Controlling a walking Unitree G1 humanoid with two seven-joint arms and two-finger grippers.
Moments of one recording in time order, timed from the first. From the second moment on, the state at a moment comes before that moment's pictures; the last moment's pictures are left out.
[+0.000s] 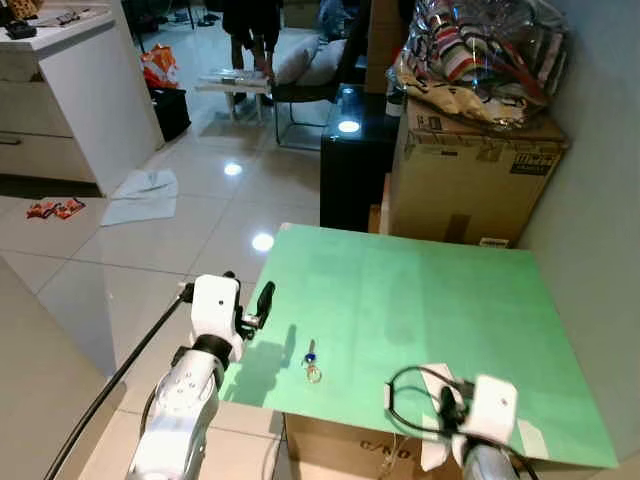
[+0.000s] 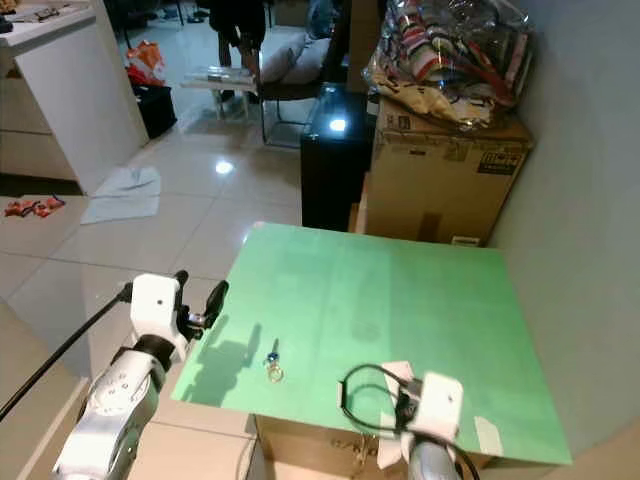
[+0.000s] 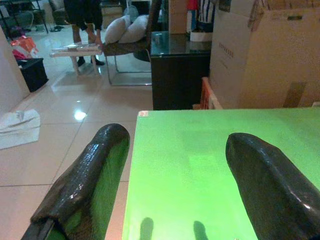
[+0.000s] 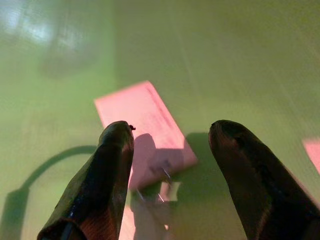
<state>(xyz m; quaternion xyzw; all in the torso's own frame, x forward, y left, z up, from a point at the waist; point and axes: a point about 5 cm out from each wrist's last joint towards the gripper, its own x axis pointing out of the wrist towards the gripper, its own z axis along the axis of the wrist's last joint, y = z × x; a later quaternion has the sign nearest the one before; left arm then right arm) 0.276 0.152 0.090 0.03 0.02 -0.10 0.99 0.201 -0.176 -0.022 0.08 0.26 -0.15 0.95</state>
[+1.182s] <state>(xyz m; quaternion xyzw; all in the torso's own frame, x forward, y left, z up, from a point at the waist) 0.276 0.144 0.097 0.04 0.00 -0.12 0.99 0.221 -0.164 -0.026 0.17 0.27 -0.13 0.94</state>
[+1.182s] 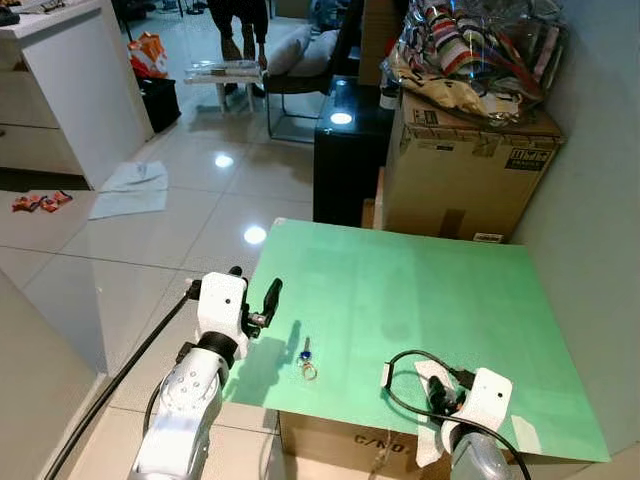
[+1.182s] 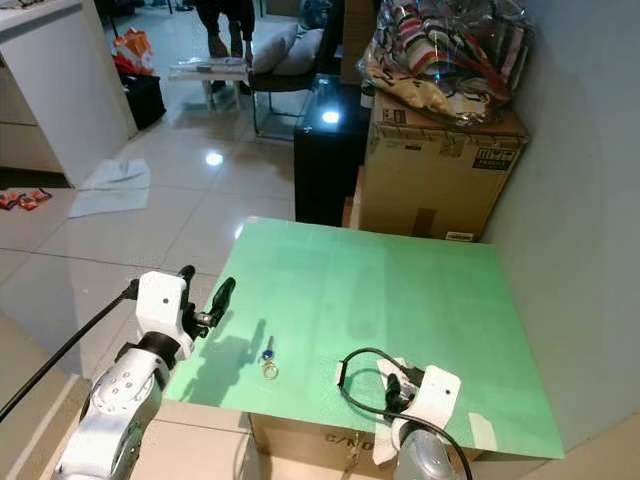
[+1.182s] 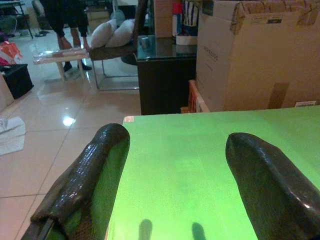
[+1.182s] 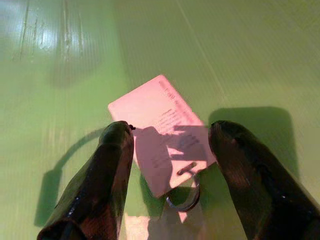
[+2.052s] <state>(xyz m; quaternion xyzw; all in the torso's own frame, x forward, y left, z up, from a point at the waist) 0.266 0.151 0.106 0.05 -0.01 -0.11 0.99 0.206 -0.157 -0.034 0.16 0.29 -0.12 0.94</state>
